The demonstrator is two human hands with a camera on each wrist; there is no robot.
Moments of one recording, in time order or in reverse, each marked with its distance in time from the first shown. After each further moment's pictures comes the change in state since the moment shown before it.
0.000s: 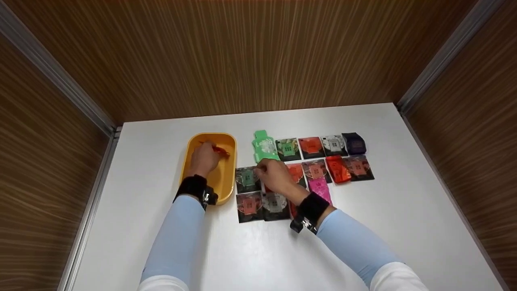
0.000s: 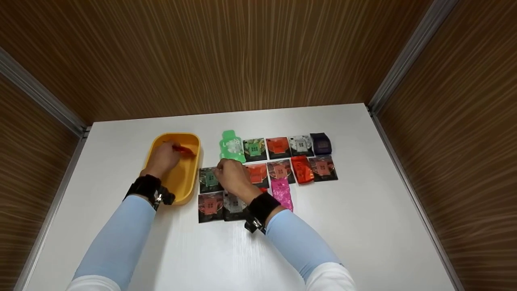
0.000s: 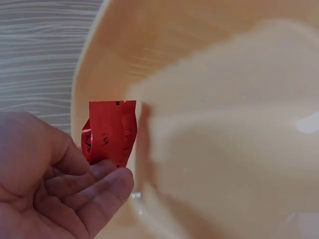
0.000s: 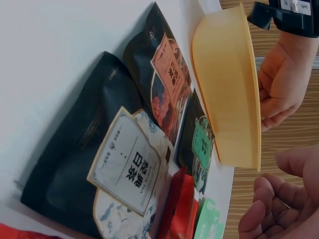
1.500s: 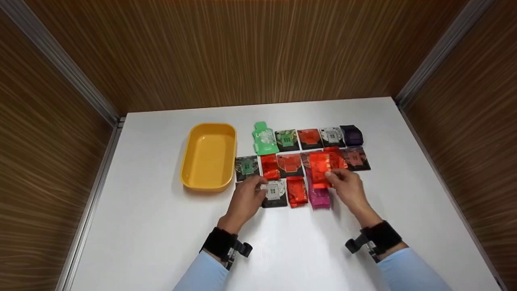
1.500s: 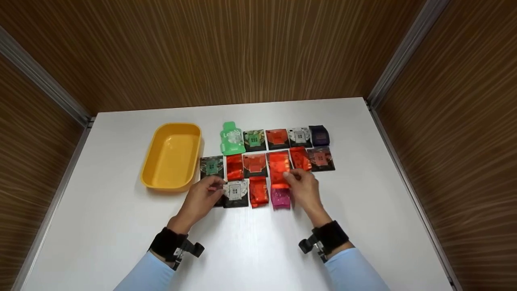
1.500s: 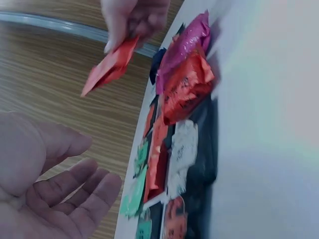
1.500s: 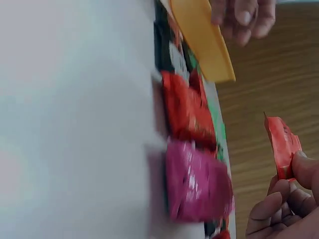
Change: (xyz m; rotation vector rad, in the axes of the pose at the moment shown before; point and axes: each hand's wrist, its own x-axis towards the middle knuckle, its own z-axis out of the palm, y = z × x) left_hand -0.161 0.040 0.105 -0.251 0.042 0.429; right_hand -0.127 0.122 -0.096 0.240 0.250 0.331
